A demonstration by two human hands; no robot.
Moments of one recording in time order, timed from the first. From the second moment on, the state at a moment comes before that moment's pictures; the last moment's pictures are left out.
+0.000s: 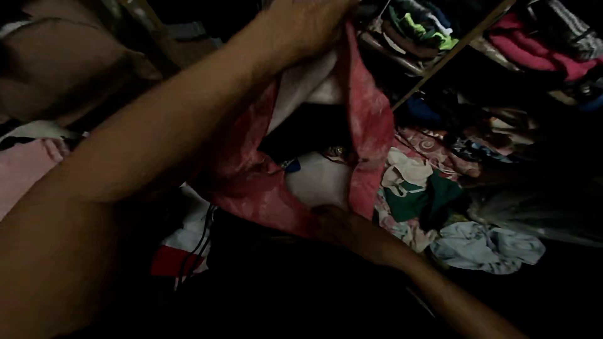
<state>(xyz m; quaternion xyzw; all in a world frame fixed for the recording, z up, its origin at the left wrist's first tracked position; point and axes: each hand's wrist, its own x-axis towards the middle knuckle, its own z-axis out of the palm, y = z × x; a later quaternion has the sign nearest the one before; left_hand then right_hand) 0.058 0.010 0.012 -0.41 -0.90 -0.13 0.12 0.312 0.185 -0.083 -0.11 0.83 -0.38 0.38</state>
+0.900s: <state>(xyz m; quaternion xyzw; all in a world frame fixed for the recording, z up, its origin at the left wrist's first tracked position) 0.099 -0.060 -0.036 -0.32 -0.91 -0.22 -0.14 0.216 0.211 -0.115 -0.08 0.99 -0.09 -0.01</state>
